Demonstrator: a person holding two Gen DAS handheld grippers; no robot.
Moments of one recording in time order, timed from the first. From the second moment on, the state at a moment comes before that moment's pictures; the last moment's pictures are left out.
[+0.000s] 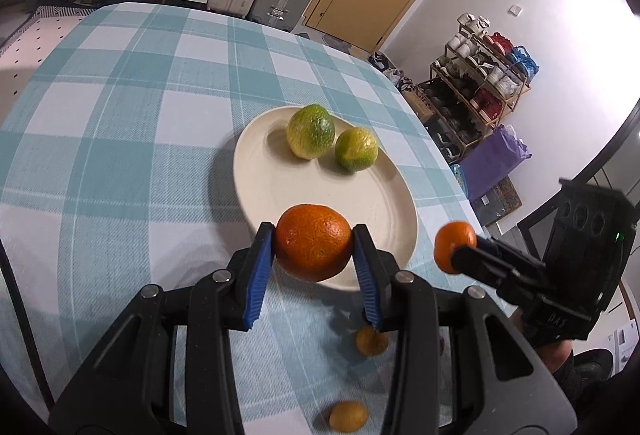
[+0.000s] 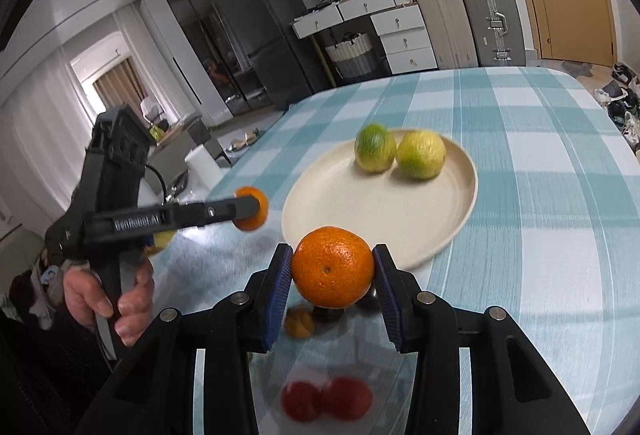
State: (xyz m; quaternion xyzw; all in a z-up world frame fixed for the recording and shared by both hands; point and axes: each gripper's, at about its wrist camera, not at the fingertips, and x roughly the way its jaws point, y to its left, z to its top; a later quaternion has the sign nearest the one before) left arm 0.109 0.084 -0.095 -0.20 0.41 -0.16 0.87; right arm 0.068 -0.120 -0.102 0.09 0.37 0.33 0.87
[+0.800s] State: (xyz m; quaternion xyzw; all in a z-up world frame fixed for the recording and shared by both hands) left arm 0.185 0.078 -0.122 -0.20 0.45 -0.15 0.86; right arm 0.199 -0.060 -0.080 0.07 0.38 0.37 0.84
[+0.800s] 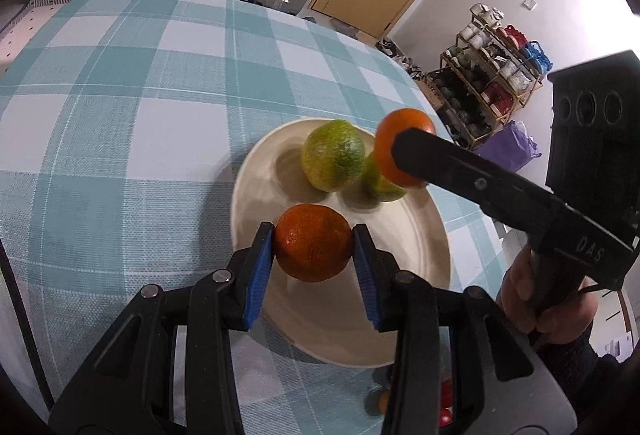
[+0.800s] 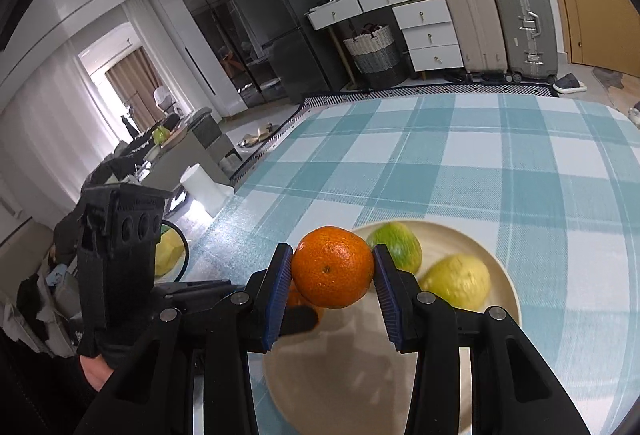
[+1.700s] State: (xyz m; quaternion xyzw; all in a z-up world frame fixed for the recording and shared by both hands) left arm 0.189 0.075 -0.114 -0.19 0.44 -0.13 0.87; right arm 0.212 -0.026 -0.086 0.02 0.40 0.37 0.84
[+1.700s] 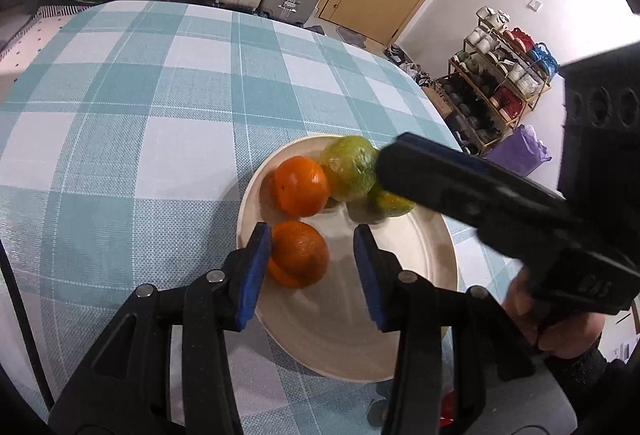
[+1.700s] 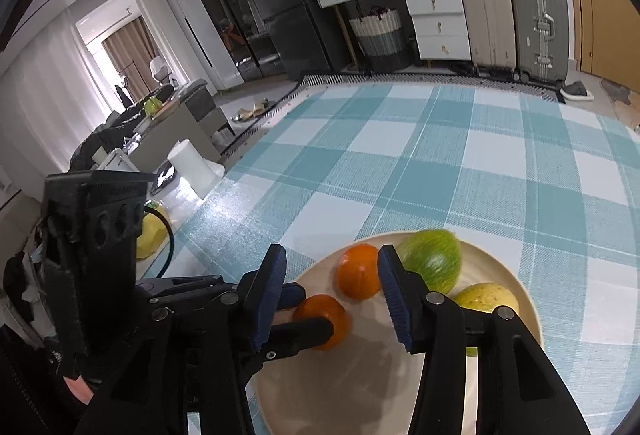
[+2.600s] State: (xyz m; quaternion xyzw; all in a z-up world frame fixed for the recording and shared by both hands) left arm 0.123 0.053 -0.062 -0.11 0.40 -0.08 0.91; right arm 0.141 -0.109 -0.061 0.07 0.33 0.30 0.89
